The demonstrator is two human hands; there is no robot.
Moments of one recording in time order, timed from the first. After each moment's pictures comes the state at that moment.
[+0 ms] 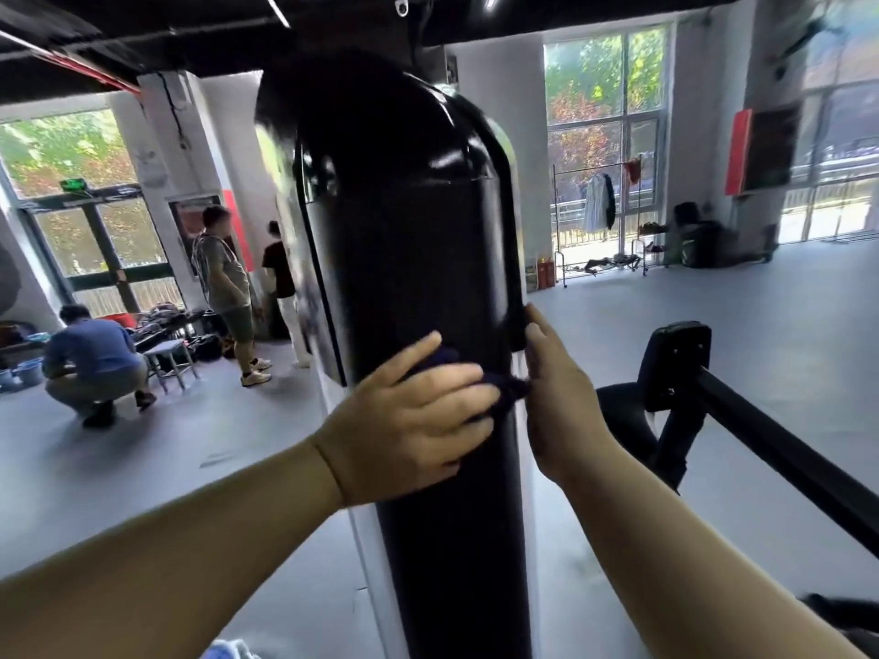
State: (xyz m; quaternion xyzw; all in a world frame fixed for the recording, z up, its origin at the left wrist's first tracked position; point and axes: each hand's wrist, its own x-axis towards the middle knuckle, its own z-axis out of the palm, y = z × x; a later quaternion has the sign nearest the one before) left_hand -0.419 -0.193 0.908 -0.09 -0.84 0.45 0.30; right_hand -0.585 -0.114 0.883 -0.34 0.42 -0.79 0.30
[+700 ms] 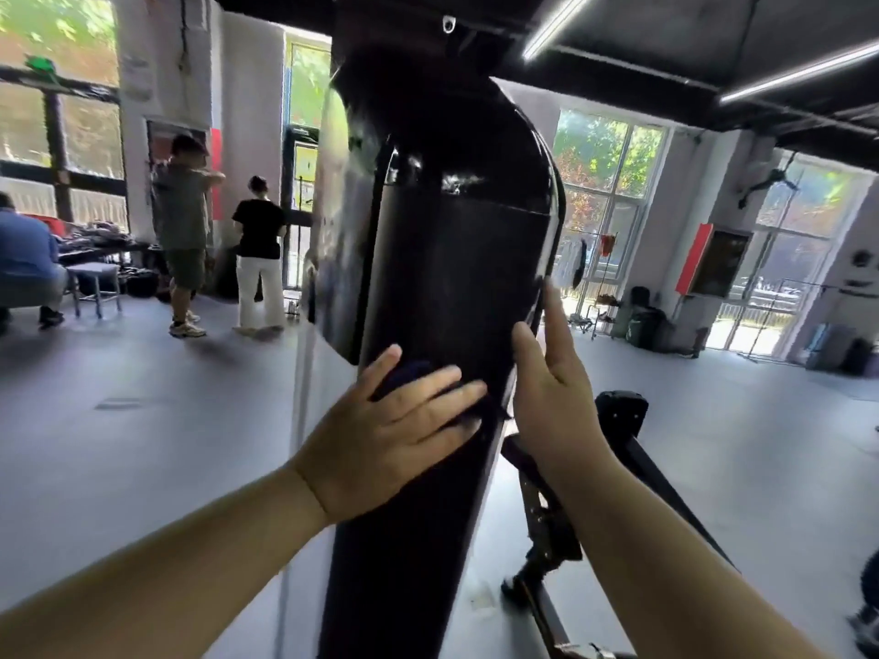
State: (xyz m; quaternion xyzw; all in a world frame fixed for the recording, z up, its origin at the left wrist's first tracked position) left_hand -0.409 -0.197 0.859 0.03 -0.79 0.40 0.45; right_hand -0.554 -0.082 0.923 -0.53 0.56 -0.64 0.03
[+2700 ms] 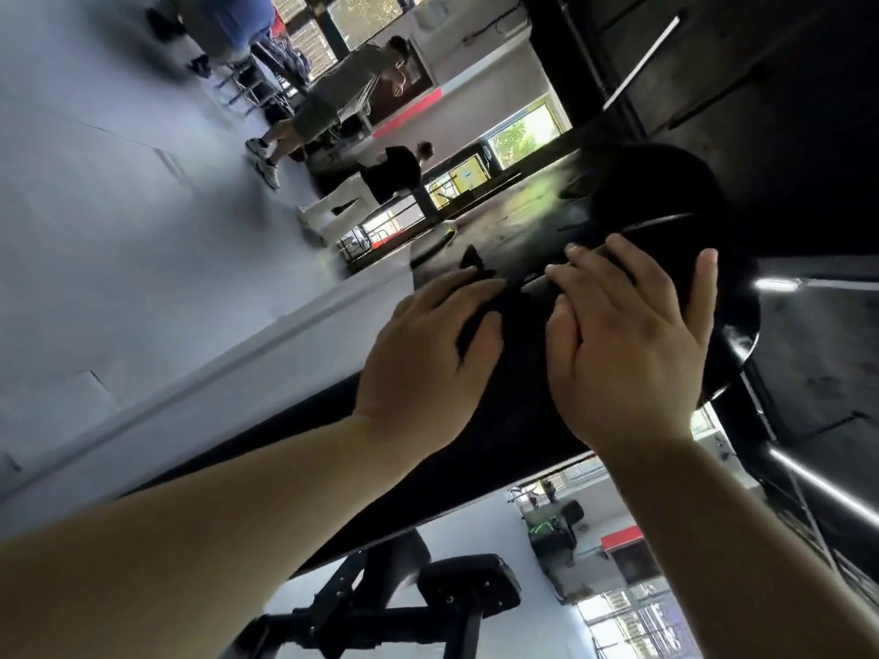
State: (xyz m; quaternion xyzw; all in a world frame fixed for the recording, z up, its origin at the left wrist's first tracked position) left_hand -0.460 -0.168 0.895 0.36 -0.45 -0.22 0.79; right_hand -0.537 -0.142 1.035 -0.74 0.33 -0.07 -0.58
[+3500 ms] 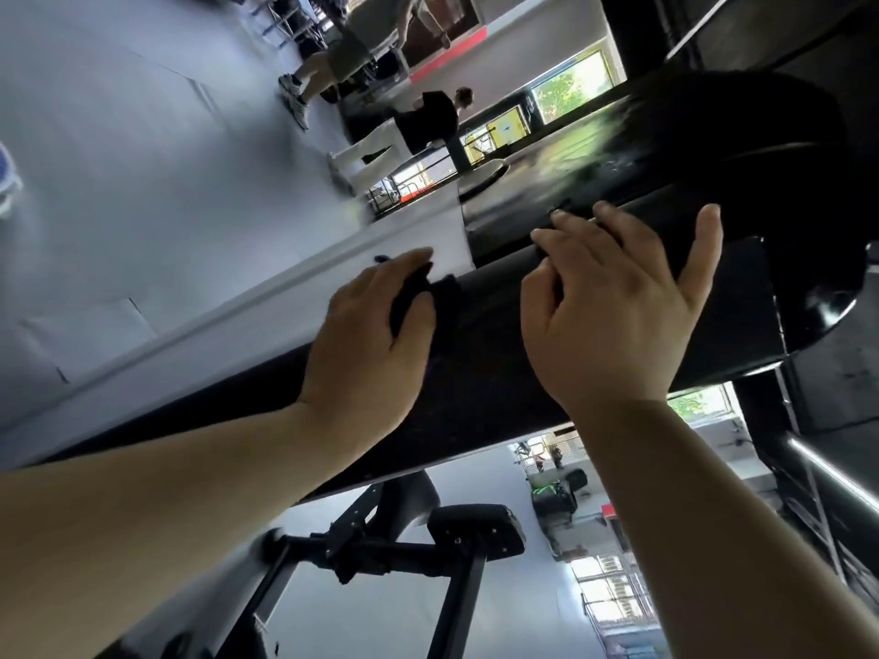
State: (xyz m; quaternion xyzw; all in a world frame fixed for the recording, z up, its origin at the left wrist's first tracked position) left_hand -0.460 -0.143 0.820 0.41 -0.36 -0.34 0.77; right_hand -0.530 -0.148 0.983 -0.75 0.33 -0.07 -0.57
